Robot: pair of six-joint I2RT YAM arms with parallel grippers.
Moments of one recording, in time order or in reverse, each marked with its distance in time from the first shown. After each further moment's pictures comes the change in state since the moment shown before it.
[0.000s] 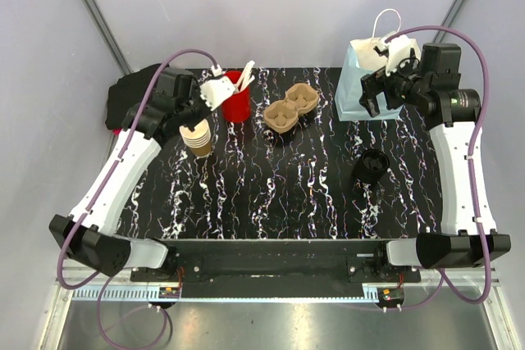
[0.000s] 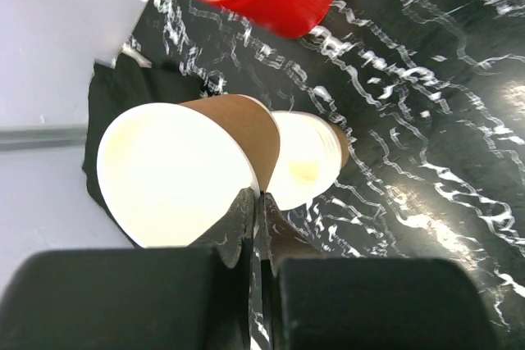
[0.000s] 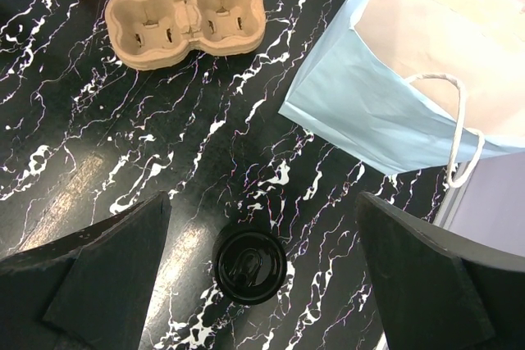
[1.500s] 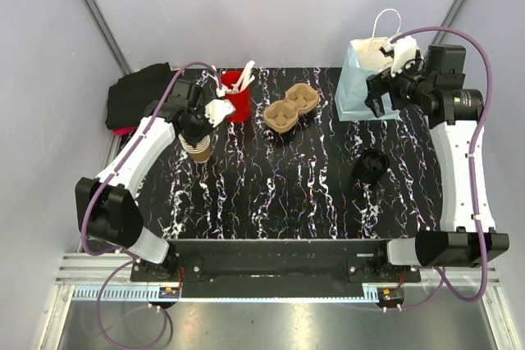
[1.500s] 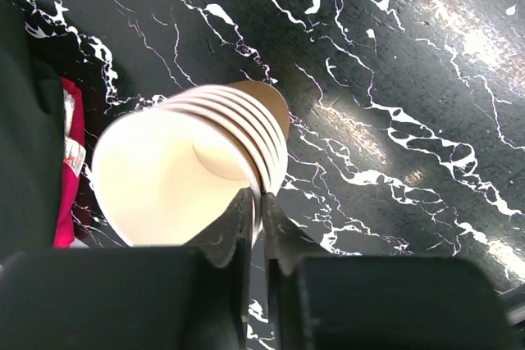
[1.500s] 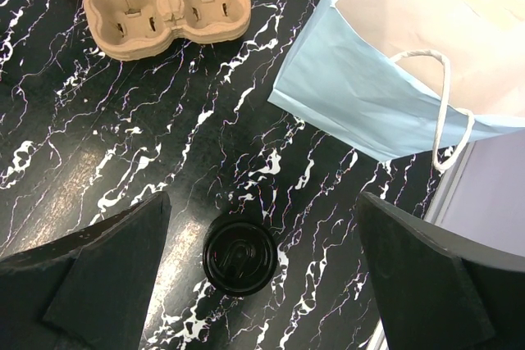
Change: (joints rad) left arm 0.090 0.180 -0.132 -0.055 0.123 0.008; right arm -0.050 0.004 -0.016 -0.003 -0.012 -0.018
